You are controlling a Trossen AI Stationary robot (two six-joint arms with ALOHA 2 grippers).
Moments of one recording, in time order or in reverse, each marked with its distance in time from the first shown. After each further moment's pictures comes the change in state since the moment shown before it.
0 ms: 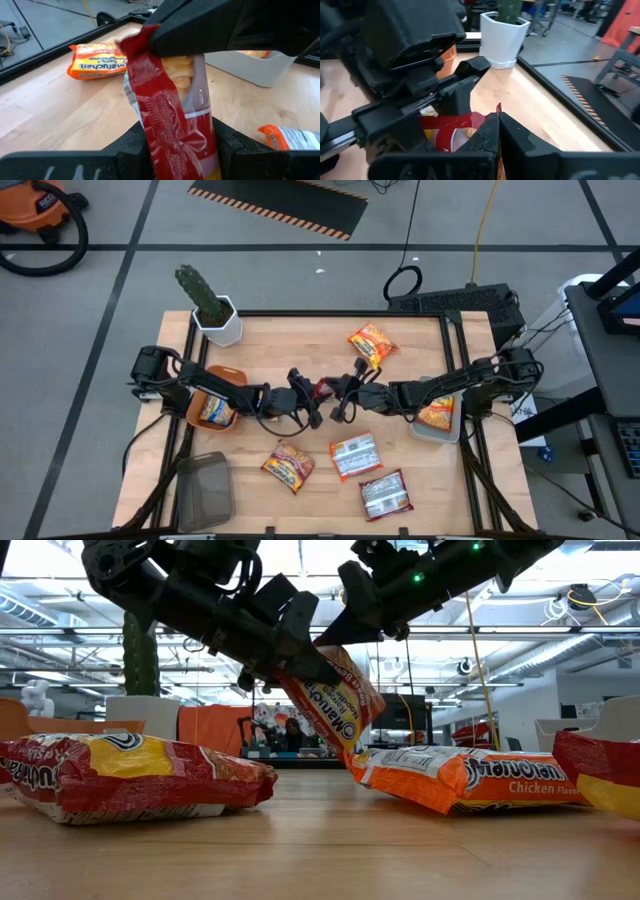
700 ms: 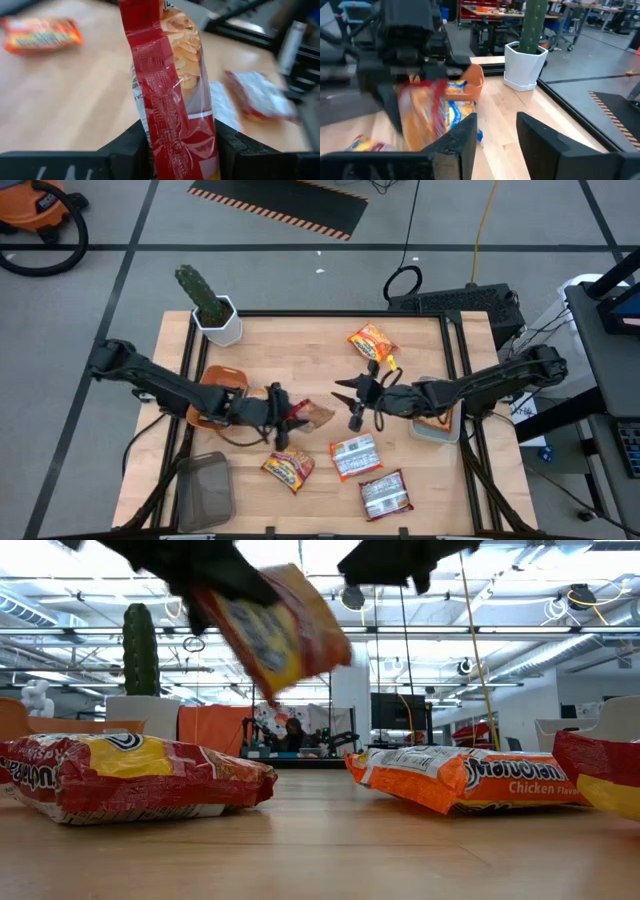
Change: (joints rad) left arm -0.183 -0.401 0.000 -0.537 0.164 -0.158; right arm 0.096 -0.238 0.000 -0.155 -0.039 0.030
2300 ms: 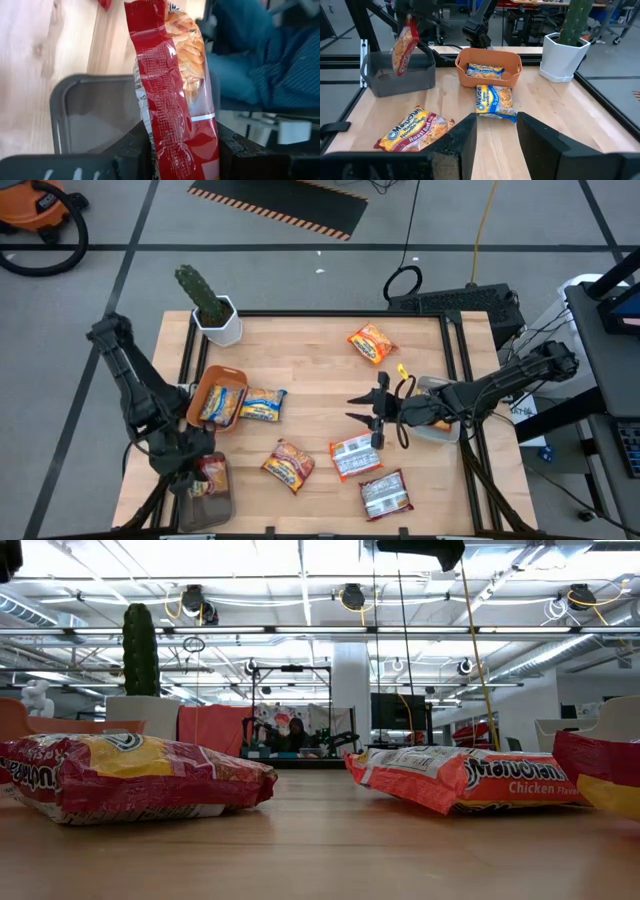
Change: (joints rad) left arm -0.676 -0.383 0.000 -0.808 0.304 -0.807; right arm 0.125 -0.132 0.000 -0.203 -0.079 0.051
